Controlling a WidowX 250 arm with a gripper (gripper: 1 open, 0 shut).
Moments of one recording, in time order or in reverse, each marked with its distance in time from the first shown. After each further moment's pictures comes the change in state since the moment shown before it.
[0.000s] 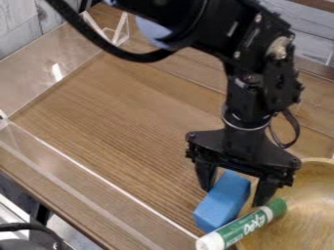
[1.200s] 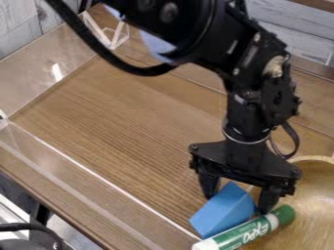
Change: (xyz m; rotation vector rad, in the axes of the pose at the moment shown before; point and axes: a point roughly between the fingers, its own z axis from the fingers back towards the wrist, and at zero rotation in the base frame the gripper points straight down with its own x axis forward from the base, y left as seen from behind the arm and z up) arm -0.001 -0.007 -0.013 -0.033 -0.012 0.010
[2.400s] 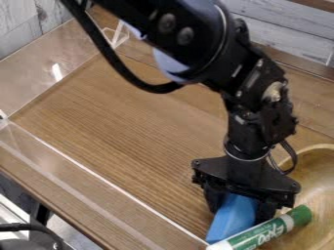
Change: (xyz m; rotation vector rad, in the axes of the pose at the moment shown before) arm -0.004 0.001 -0.020 0.007 0.020 0.012
